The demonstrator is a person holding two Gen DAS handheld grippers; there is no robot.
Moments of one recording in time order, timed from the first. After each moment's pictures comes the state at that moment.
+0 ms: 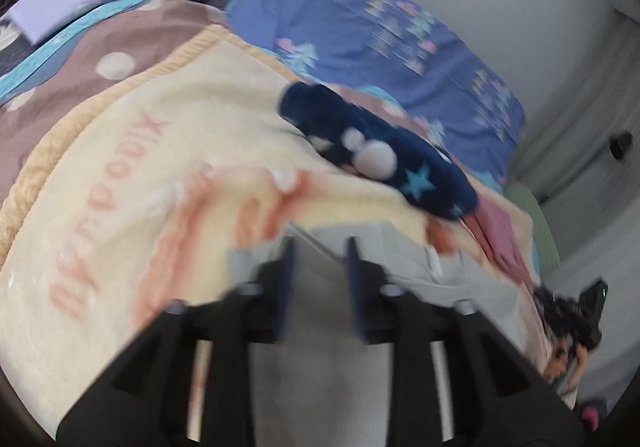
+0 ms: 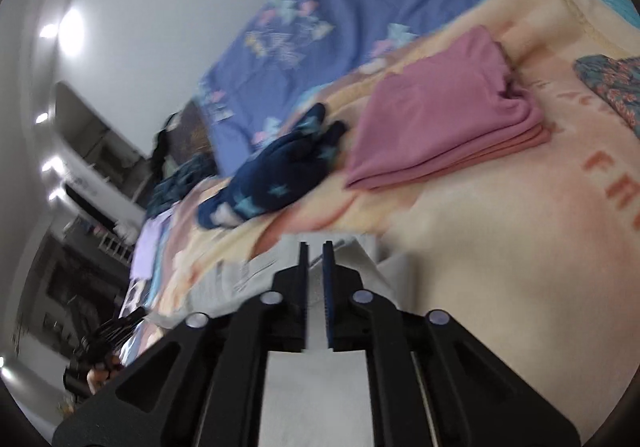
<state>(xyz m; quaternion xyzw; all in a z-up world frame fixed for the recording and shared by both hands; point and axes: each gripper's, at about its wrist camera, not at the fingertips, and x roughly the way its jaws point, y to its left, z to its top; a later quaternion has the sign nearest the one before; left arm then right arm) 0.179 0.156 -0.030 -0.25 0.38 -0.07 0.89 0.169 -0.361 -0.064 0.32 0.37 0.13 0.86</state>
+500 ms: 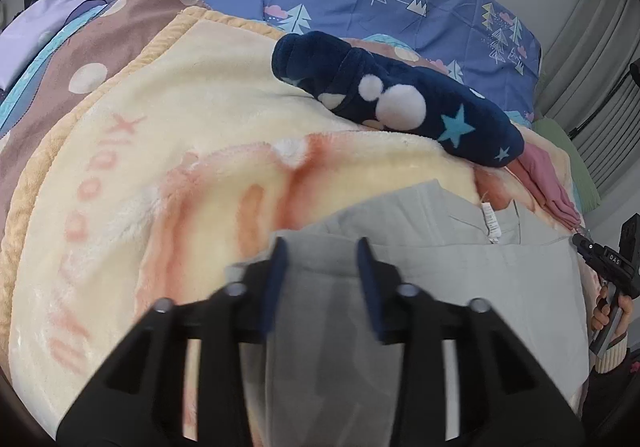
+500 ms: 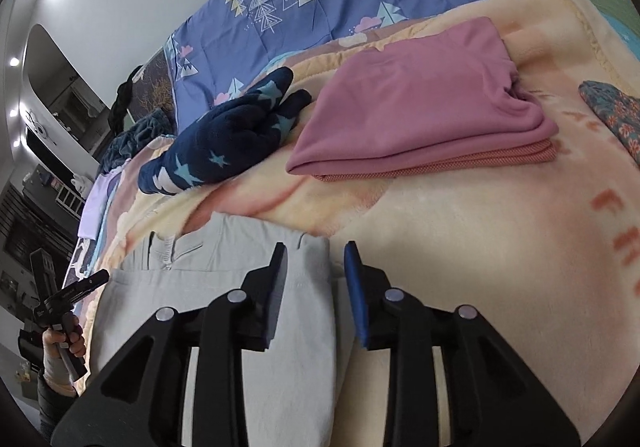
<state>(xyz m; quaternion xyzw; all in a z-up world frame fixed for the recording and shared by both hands) 0.218 0.132 -0.069 -0.13 0.44 -0.09 0.88 0.199 -0.347 -0.092 0.21 0.41 0.12 0.88</state>
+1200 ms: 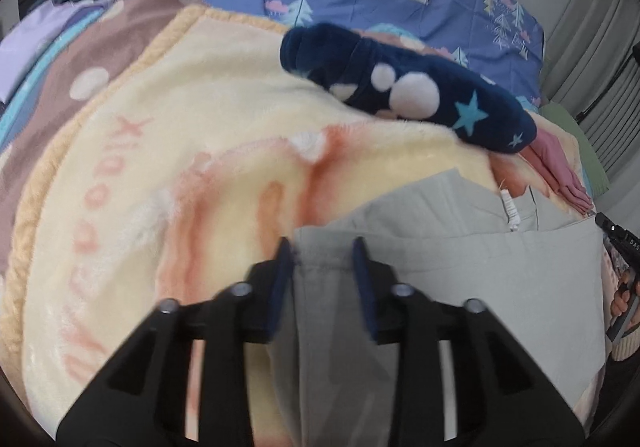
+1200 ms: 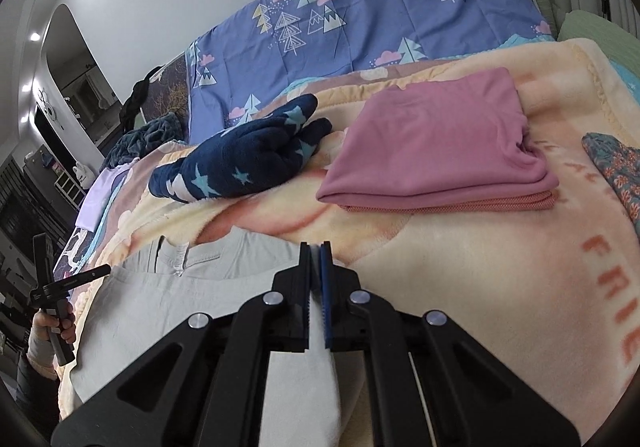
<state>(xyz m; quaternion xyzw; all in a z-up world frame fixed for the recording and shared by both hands) 0.224 0.136 -0.080 -0.11 0.46 -0.09 0.88 0.185 -0.334 -0.072 0.17 0.36 0.13 0.91</state>
